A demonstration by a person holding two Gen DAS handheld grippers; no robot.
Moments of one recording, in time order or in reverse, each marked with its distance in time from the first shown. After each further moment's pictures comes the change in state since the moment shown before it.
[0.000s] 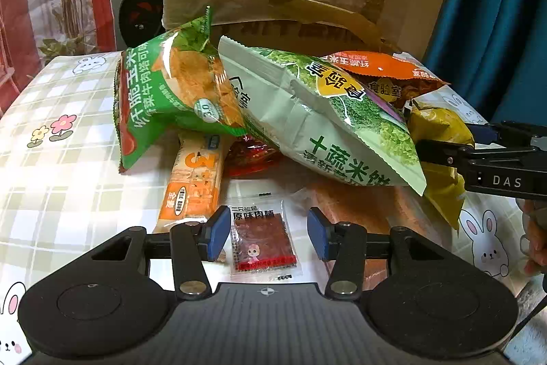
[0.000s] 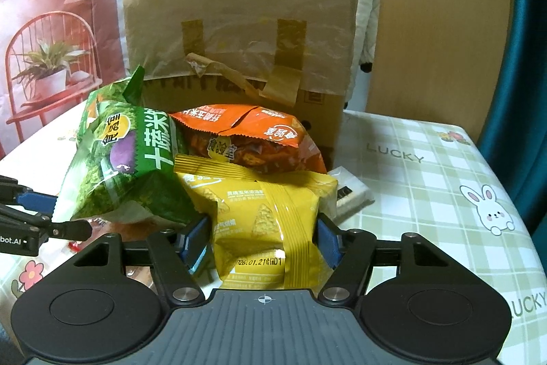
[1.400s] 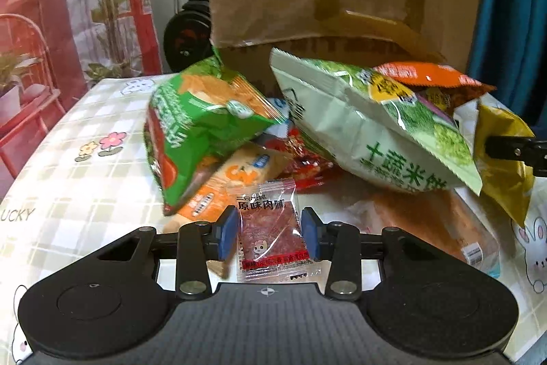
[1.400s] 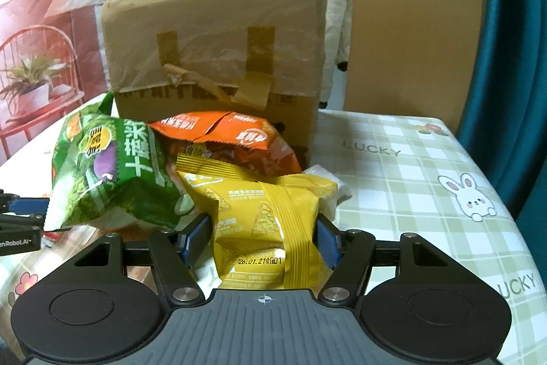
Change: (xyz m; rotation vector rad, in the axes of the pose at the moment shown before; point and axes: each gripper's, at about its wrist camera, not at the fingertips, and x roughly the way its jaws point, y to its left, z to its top) left arm -0.007 -0.002 -0.015 0.001 -0.101 0.190; right arm -0.015 -0.012 -0.003 0.065 -0.030 -0.066
